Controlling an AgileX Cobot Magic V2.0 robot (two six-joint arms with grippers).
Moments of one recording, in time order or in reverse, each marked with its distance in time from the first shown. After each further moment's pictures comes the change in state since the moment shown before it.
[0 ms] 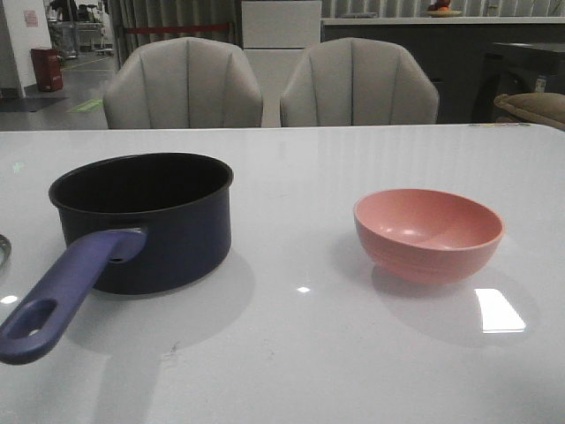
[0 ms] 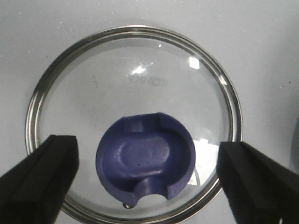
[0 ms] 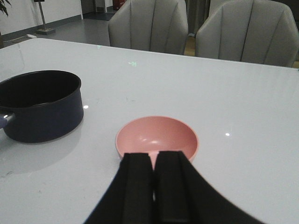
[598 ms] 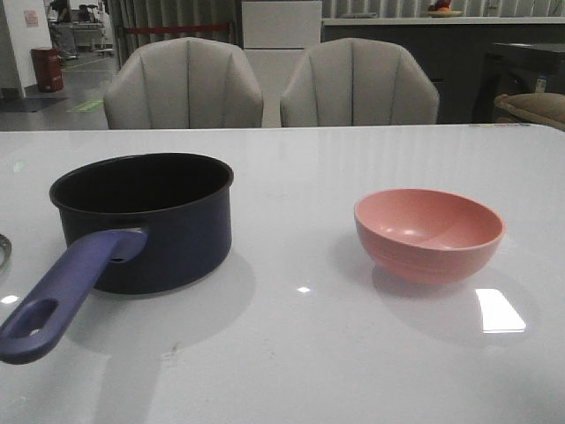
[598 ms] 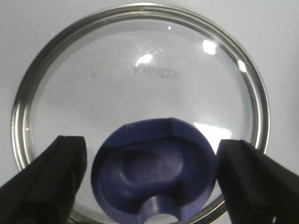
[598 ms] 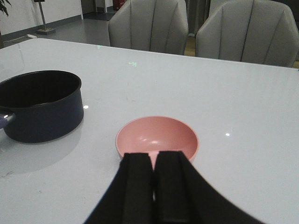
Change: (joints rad) left arm -0.010 0.077 -0.005 0.030 0.004 0.000; right arm 0.000 0.000 0.000 0.000 0.000 0.000
